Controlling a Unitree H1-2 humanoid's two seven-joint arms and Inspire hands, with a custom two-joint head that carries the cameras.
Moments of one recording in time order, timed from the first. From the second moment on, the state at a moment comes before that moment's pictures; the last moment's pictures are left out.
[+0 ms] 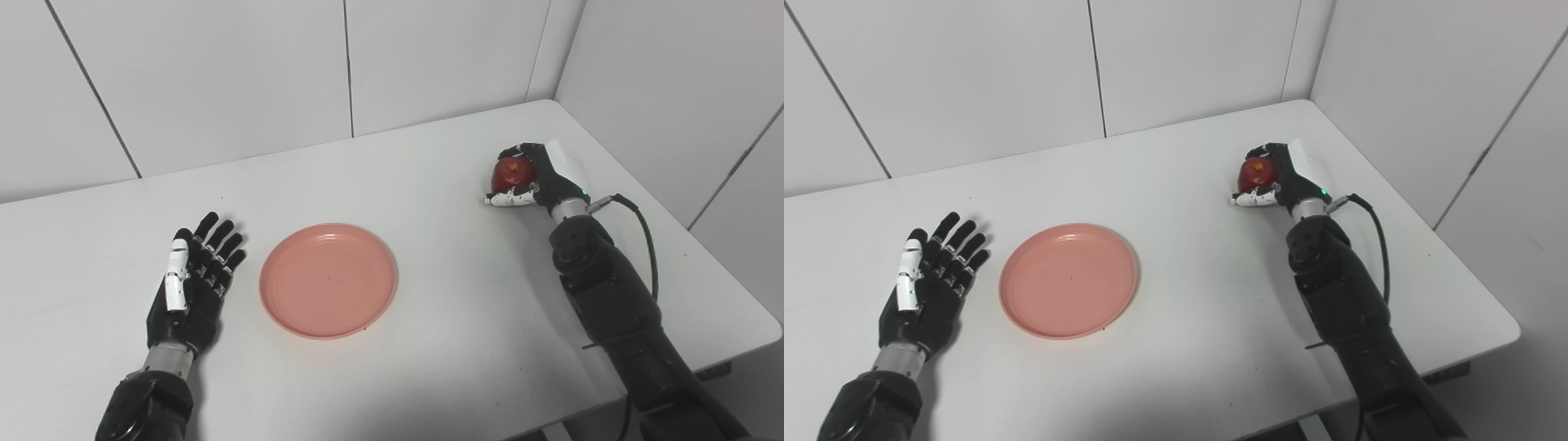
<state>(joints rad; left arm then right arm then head) -0.24 -0.02 0.03 0.07 -0.34 0.33 -0.18 -0.31 -0.43 -0.05 0.17 -0.50 0.34 -0.09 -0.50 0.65</state>
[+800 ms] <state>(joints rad) -0.24 -0.02 0.03 0.06 -0.34 0.34 -0.17 -0.31 -0.42 -0.07 0.00 -0.52 0.30 -0.16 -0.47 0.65</state>
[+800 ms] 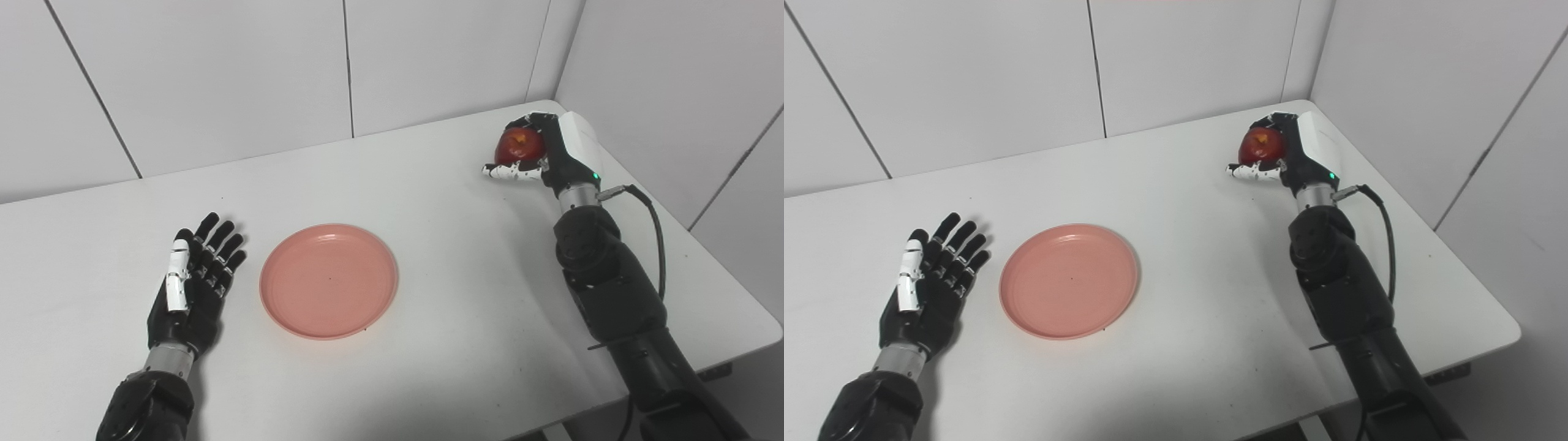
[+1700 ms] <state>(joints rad) -0.24 -0.08 0.01 0.06 -0.28 0.33 -0.13 -0.41 -0.27 0.16 -0.20 -0.66 0.30 -0.01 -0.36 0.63</state>
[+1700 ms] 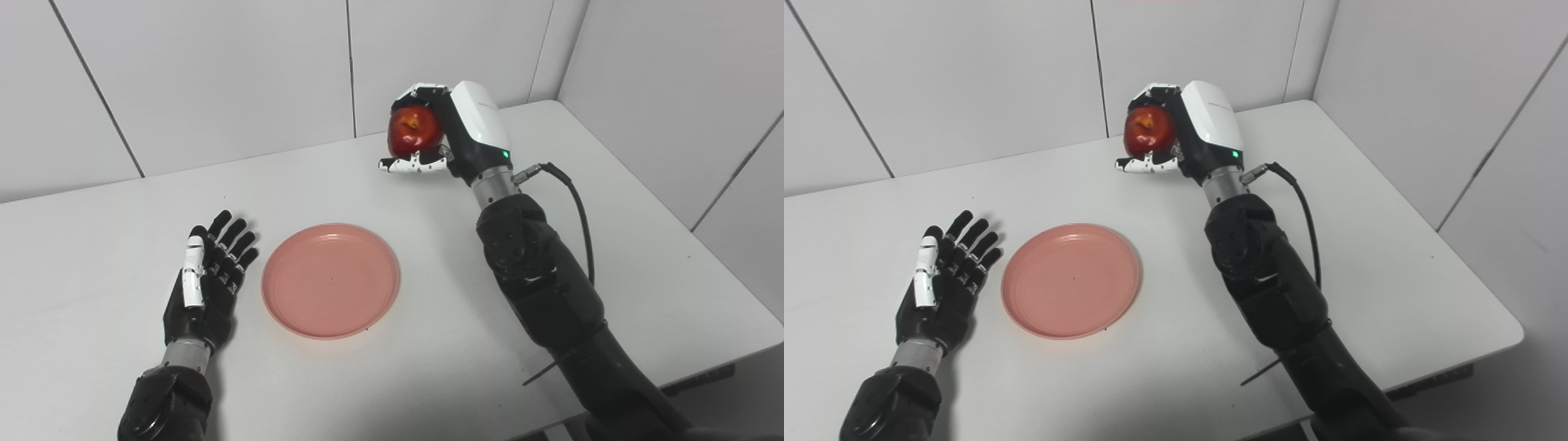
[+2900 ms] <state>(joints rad) -0.22 -0.17 -0.01 0.05 -0.21 0.27 -0.02 -0.34 -0.10 0.31 -0.11 -0.61 0.23 -0.01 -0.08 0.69</state>
